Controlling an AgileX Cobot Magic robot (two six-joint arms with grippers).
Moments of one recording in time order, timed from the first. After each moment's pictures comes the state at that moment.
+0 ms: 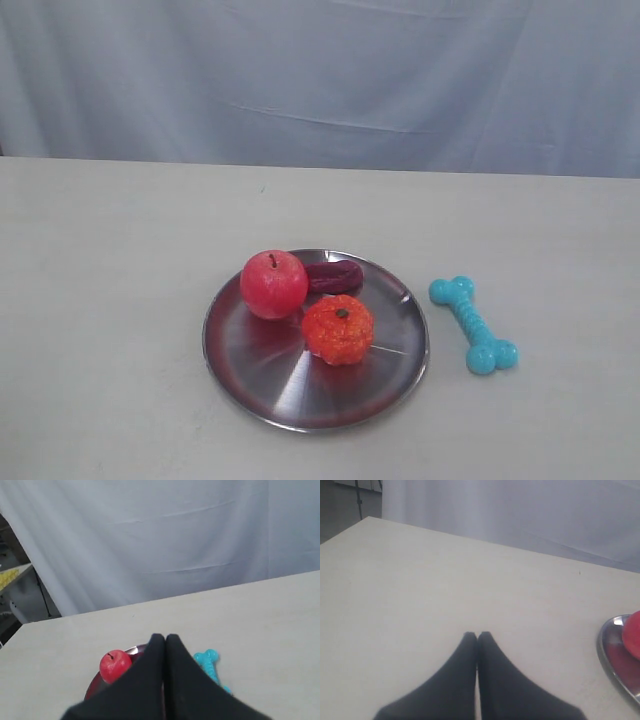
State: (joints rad) left arm 0.07 0.00 0.00 -0.01 0.35 -0.17; right arm -0.18 0.19 -0.87 -0.03 0.96 0.40
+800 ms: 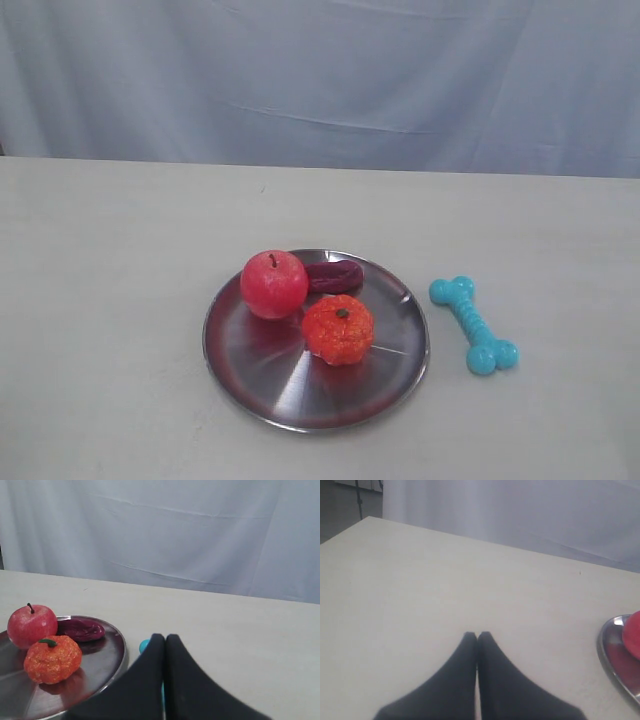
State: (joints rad) left arm 0.07 0.00 0.00 -0.01 0.35 -0.17; right arm -0.23 0.01 0.00 0.07 0.17 -0.05
